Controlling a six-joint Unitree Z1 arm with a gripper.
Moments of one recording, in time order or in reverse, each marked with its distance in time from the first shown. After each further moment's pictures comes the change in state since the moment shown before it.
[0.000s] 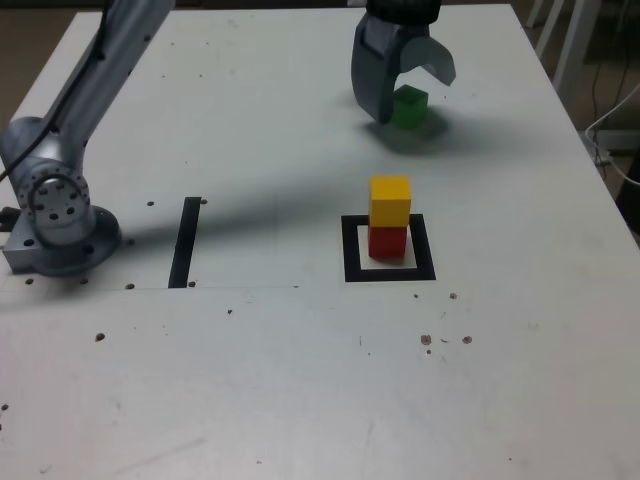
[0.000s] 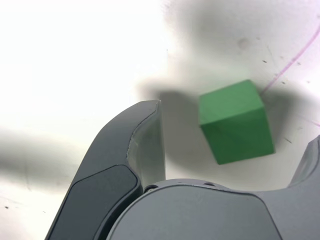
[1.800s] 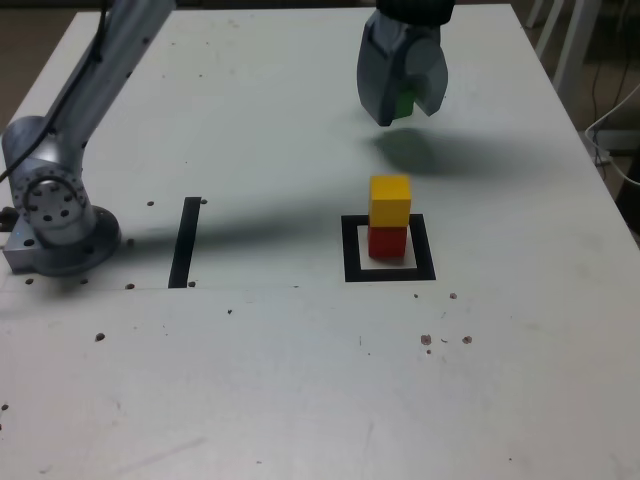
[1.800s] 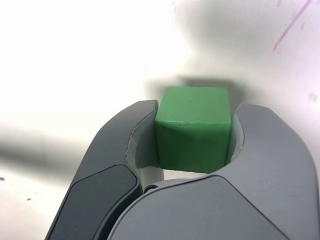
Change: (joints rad) arm -0.099 -0.050 -0.002 0.074 0.030 0.016
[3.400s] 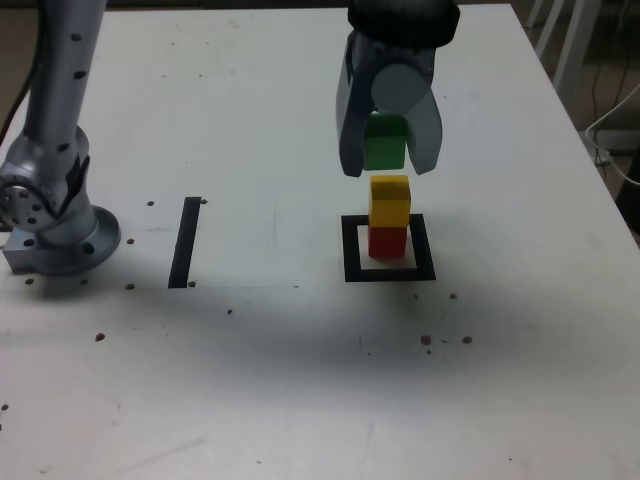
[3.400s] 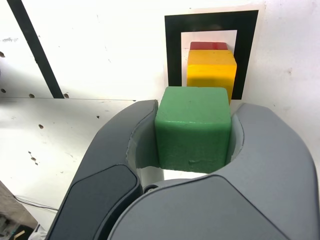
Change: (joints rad) arm -0.470 -0.286 0.221 0.060 -0.072 -0.123
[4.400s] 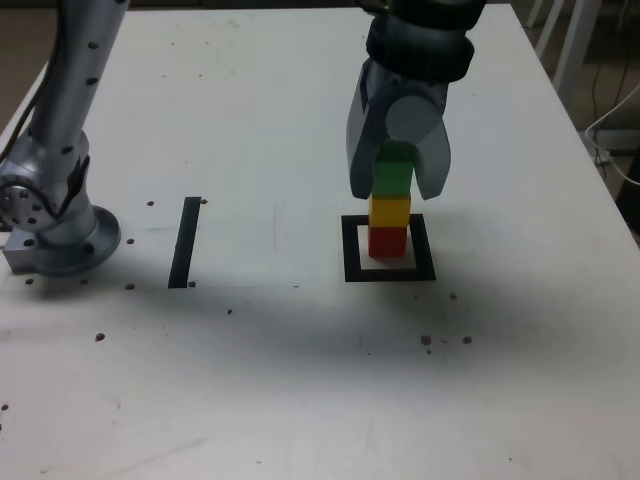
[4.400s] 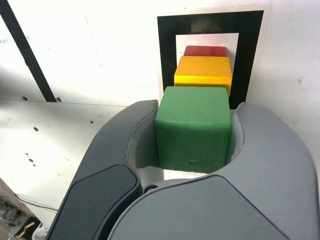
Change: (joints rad) arm 0.001 0.078 -0.005 -0.018 -0.007 0.011
